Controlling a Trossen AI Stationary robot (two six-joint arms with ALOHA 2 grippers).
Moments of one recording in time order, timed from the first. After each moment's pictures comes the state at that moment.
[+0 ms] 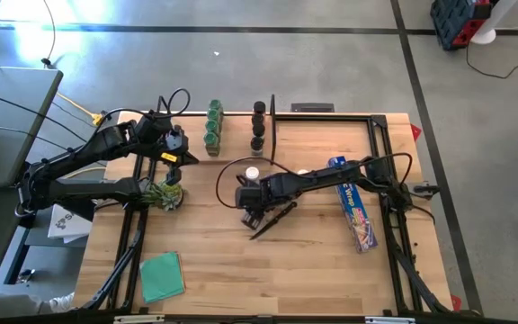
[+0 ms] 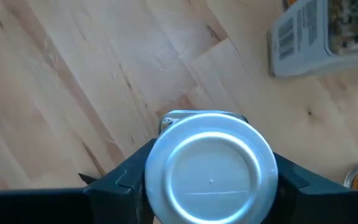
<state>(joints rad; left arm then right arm) 0.49 0.85 0.90 -0.85 0.25 0.24 0.11 2.17 1.82 -0.92 0.14 0.64</state>
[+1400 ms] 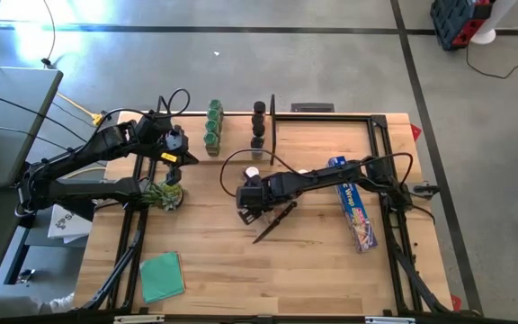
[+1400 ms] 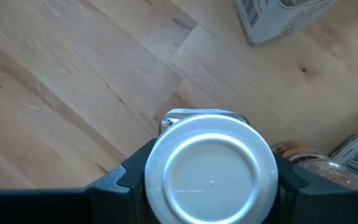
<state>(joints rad) 0.49 0.85 0.90 -0.85 0.25 0.24 0.11 2.17 1.82 -0.95 0.13 0.97</state>
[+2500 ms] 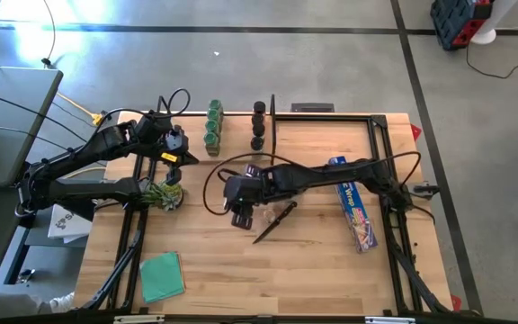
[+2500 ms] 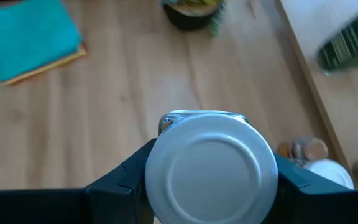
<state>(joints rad) 0.49 0.85 0.90 -0.85 0.25 0.24 0.15 2.18 2.20 -0.97 0.20 0.24</state>
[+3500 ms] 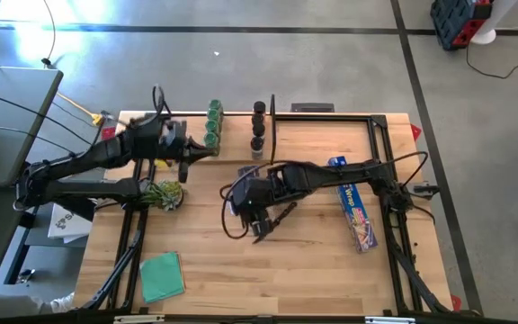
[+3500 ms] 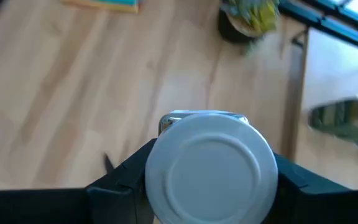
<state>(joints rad) 0.34 0.77 0.75 -0.26 0.18 -0.06 0.19 2.16 2.36 -1.18 0.14 -0.22</state>
